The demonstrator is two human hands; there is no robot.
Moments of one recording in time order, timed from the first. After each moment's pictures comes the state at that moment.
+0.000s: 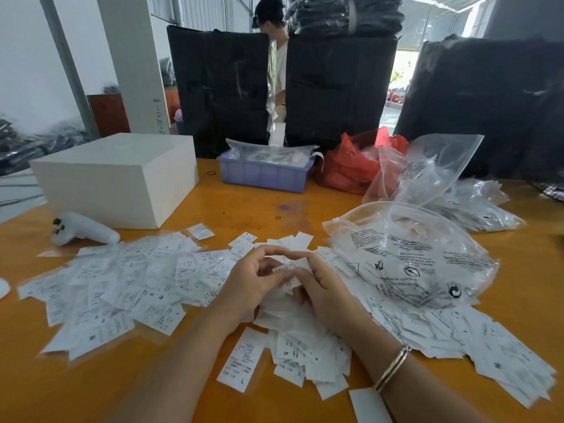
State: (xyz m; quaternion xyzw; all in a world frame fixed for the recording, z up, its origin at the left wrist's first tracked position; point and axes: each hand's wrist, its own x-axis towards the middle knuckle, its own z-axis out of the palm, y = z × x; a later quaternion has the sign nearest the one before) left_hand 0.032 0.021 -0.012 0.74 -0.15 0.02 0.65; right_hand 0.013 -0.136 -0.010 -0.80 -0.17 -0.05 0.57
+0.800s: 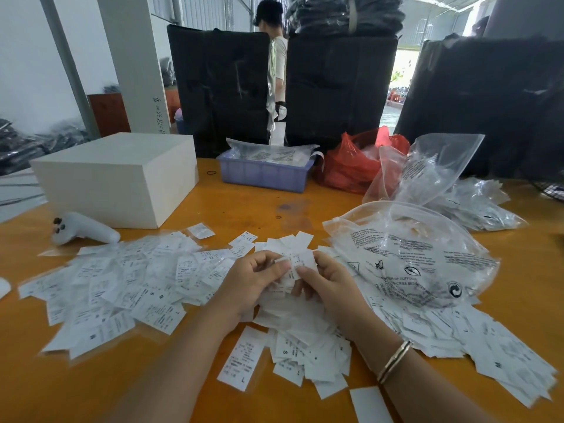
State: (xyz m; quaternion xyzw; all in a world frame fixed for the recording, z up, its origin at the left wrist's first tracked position) left_hand 0.031 0.021 -0.007 0.73 -0.07 -0.01 0.68; right_hand 0.017 -0.143 -0.009 -0.73 -0.17 -0.01 0.67
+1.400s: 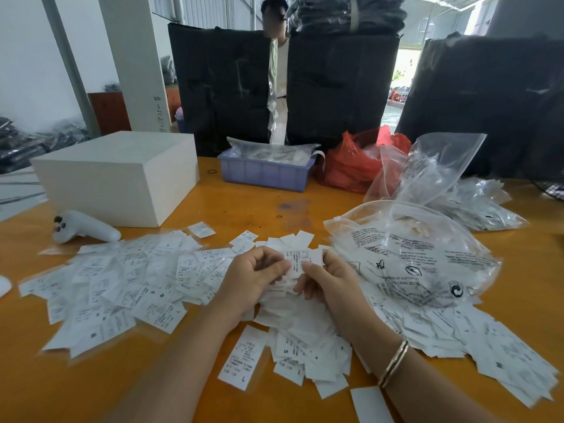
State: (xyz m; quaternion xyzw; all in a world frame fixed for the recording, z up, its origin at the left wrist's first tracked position) left_hand 0.033 0.019 -0.011 0.74 -0.08 0.05 0.67; right_hand 0.021 -0.143 -0.015 -0.66 -0.14 -0.01 0.74
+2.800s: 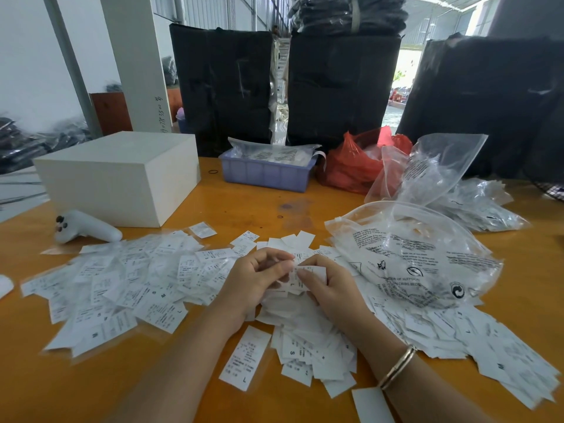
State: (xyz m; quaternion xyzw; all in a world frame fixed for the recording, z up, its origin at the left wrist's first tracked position) left_hand 0.027 0.017 -0.006 0.71 -0.09 0.01 0.70; right_hand 0.016 -0.142 -0.010 -0.82 -0.17 -0.12 0.53
